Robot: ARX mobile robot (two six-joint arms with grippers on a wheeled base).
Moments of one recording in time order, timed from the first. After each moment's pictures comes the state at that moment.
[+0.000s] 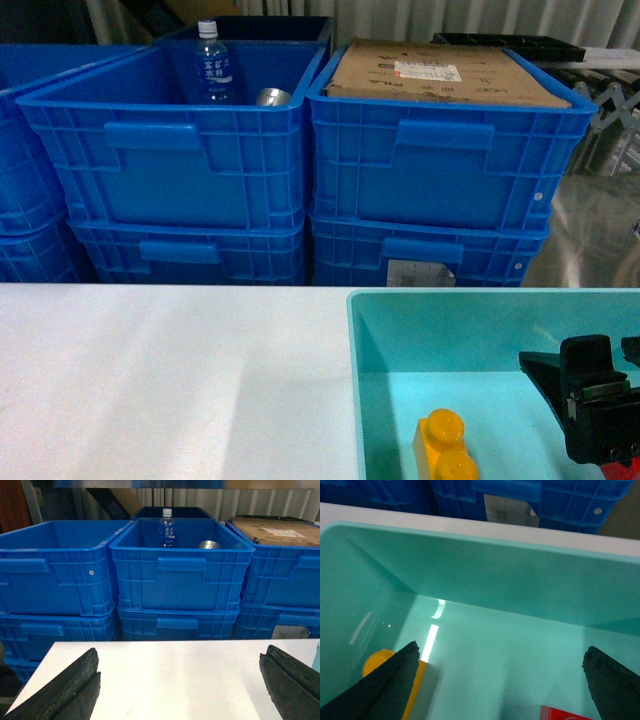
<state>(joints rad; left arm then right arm) 0.00 0.01 0.01 0.00 0.00 0.00 0.18 1.62 0.42 0.60 -0.11 0.06</state>
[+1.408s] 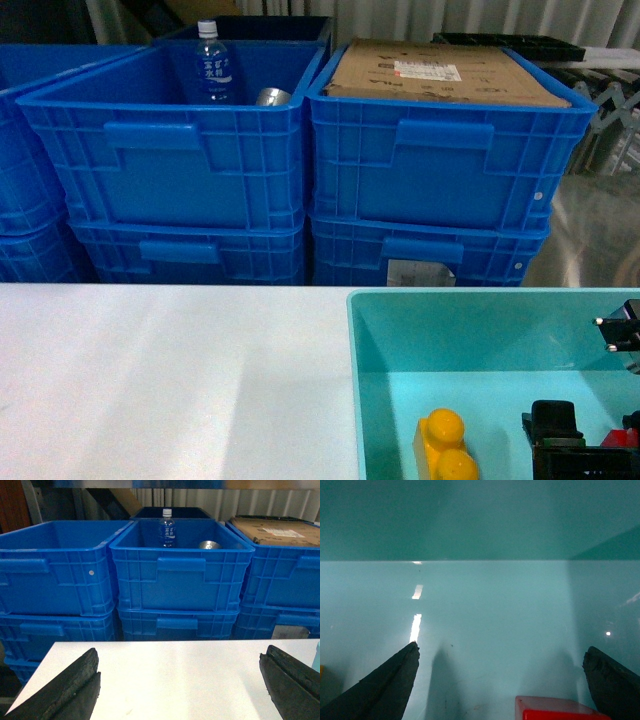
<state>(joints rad) 0.00 0.01 0.01 0.00 0.00 0.00 0.16 2.01 0.45 0.84 0.03 0.16</state>
